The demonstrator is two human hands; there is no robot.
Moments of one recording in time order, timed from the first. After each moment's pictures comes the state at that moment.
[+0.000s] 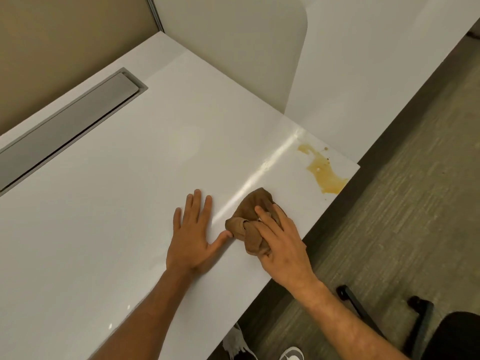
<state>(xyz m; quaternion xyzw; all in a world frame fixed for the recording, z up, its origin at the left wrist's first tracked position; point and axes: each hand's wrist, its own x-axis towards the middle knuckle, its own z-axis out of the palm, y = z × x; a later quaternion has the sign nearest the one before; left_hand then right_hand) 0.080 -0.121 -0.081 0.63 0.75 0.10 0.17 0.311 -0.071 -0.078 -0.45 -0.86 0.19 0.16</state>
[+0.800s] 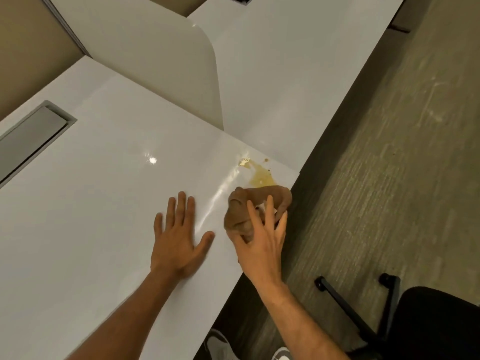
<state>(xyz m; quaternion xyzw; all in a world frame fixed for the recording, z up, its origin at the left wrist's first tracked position) 0.134 -0.043 -0.088 0.69 0.72 0.03 0.12 0.339 -0.033 -0.022 -0.70 -0.62 0.32 0.16</state>
